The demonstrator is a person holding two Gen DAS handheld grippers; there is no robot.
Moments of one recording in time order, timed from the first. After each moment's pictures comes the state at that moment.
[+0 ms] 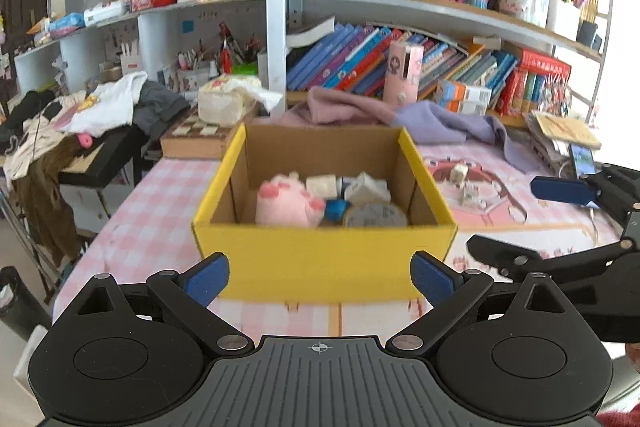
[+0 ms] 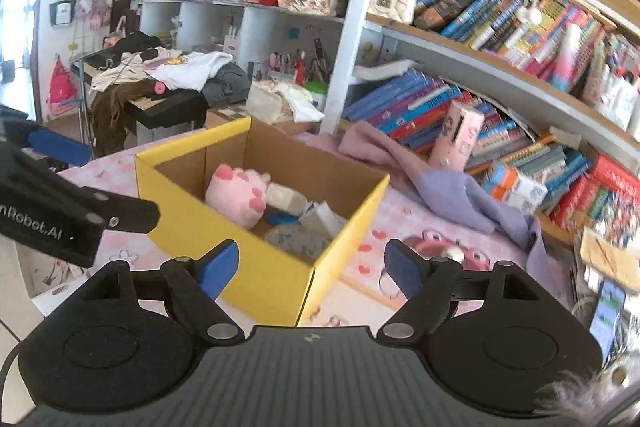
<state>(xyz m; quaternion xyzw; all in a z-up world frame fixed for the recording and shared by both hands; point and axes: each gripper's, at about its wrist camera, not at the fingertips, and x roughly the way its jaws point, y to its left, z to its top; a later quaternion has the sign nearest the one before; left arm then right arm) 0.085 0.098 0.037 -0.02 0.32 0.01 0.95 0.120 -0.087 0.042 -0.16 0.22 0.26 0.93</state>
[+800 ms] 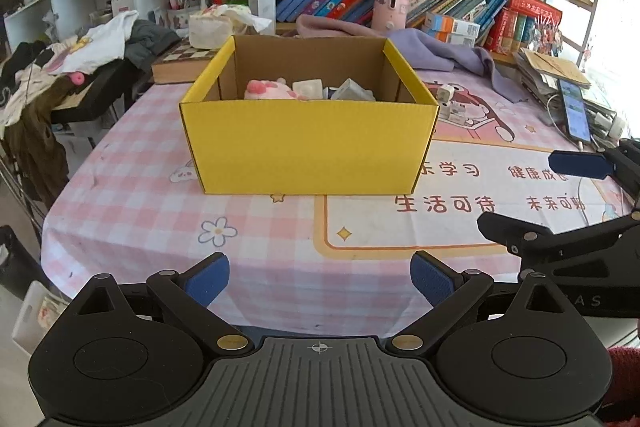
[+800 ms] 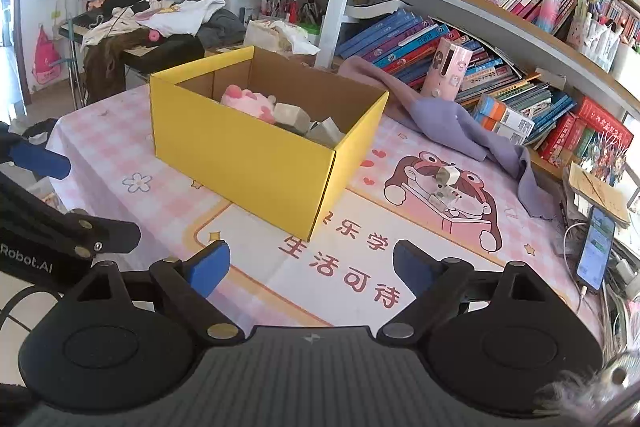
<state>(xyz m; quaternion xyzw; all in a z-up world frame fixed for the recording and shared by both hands) 0.043 0.088 -0.007 -0.02 0.39 0.00 0.92 0.068 -0.094 0.008 -0.18 0.28 0.23 0.91</state>
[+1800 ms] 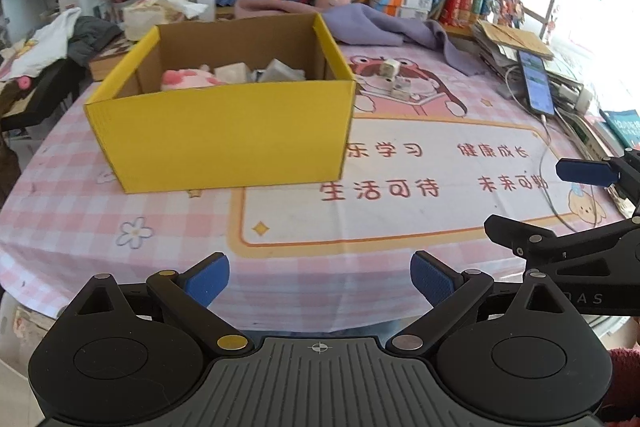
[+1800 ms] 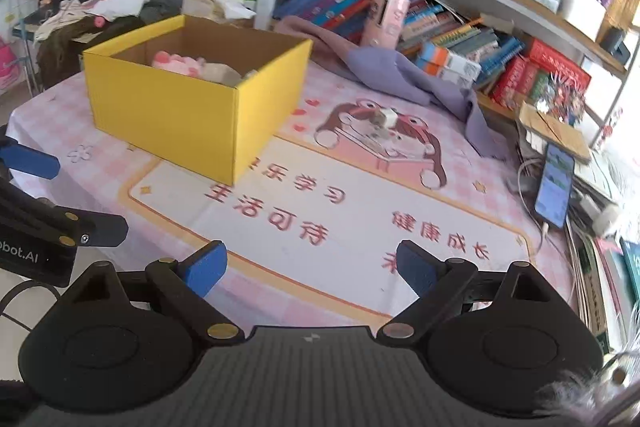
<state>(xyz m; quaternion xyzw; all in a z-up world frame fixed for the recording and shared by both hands) 0.070 0.030 -0.019 -0.01 0.41 -0.06 0.91 0.077 -0.162 -0.004 -0.15 0.33 0.16 0.92</state>
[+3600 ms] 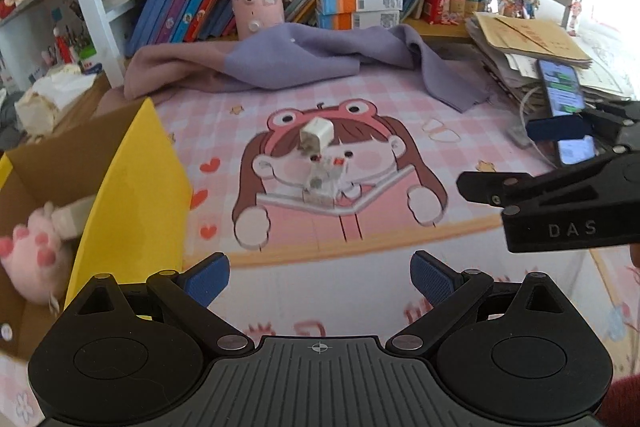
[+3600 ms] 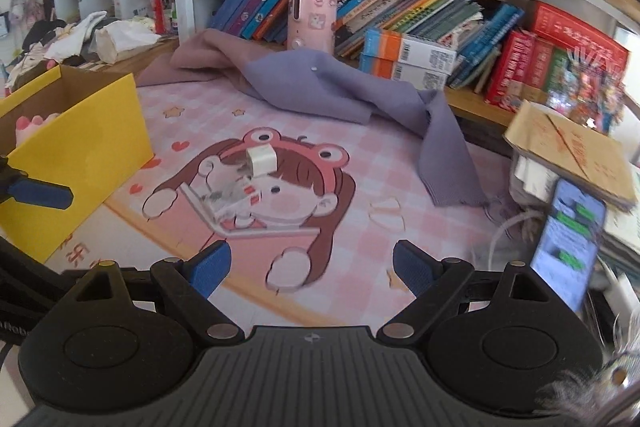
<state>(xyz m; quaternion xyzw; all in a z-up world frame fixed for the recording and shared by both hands) 0.281 -0.146 -0.037 0.06 0.42 -0.03 0.91 0.341 -0.311 -0.016 -0.10 0.34 0.24 0.91</state>
